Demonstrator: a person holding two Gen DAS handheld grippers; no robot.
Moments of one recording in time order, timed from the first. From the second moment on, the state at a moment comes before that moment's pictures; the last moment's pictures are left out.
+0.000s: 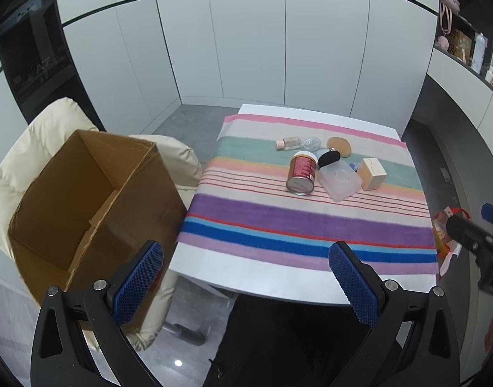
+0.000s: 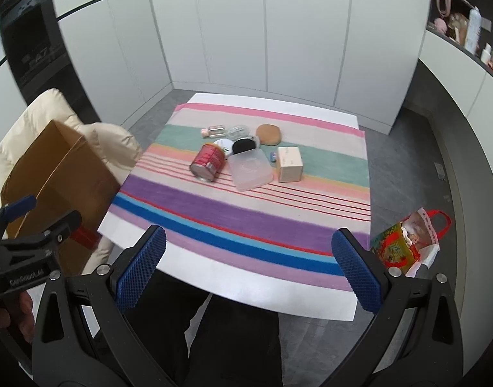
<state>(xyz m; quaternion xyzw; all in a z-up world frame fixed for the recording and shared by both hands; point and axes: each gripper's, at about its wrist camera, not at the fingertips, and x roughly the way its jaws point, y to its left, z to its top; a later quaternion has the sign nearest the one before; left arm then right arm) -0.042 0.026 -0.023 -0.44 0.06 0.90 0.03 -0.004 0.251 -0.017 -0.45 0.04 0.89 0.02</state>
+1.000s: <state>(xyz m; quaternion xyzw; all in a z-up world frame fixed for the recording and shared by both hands) -0.194 0.103 -0.139 -0.46 0.10 0.88 0.08 -0.141 0.326 -0.144 -0.49 0.03 0.87 0.07</state>
